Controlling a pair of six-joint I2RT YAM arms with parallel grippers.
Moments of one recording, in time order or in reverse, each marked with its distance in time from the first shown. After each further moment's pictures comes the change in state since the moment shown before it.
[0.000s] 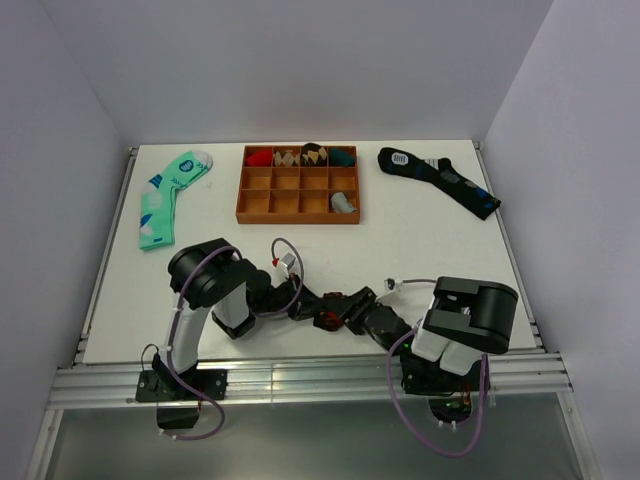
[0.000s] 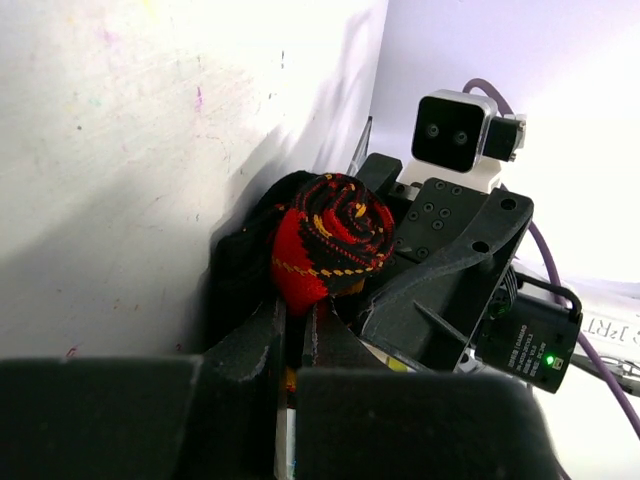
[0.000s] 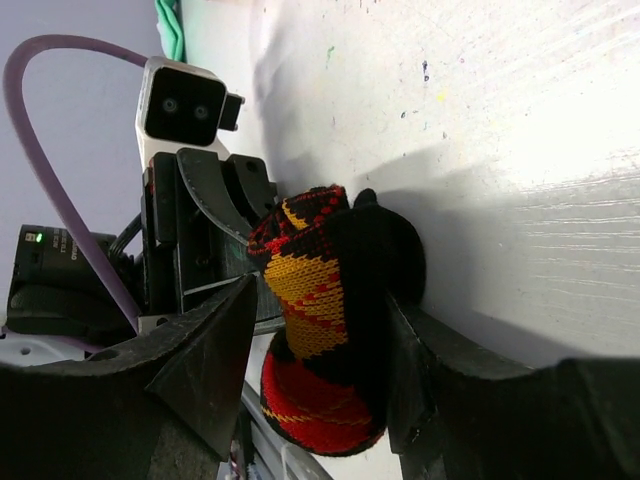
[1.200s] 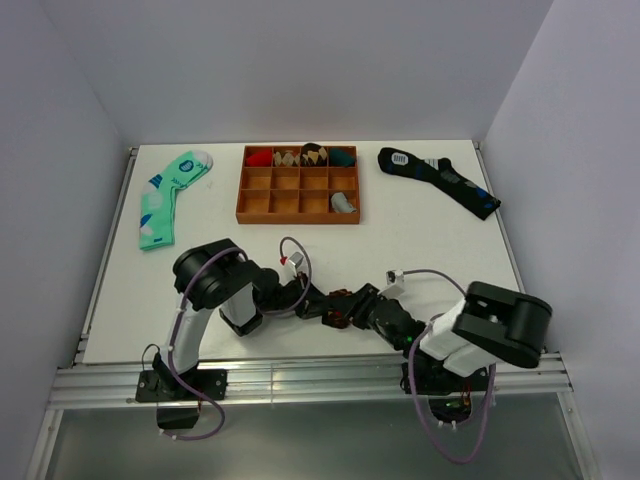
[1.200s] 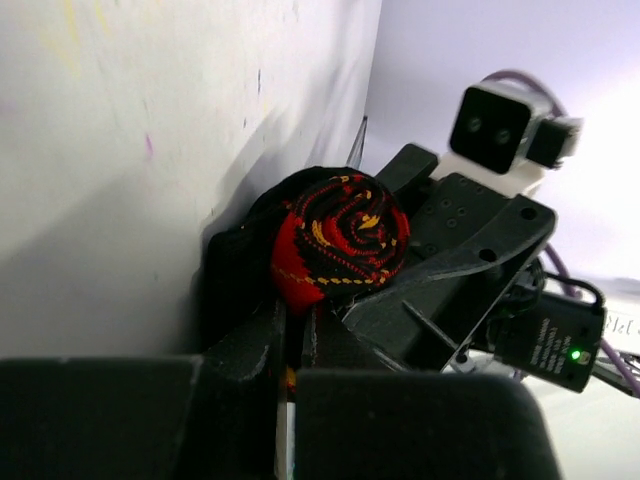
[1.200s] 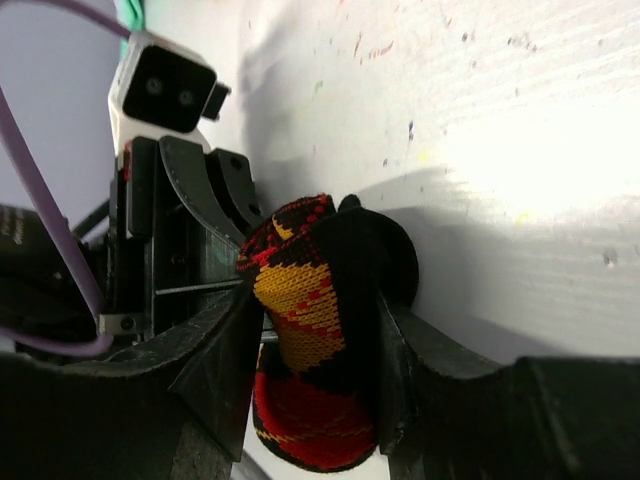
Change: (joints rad) left arm -0.030 0.014 0.069 -0.003 -0.014 -0.017; right arm -0.092 -0.127 -0.001 -0.108 -0.066 -0.214
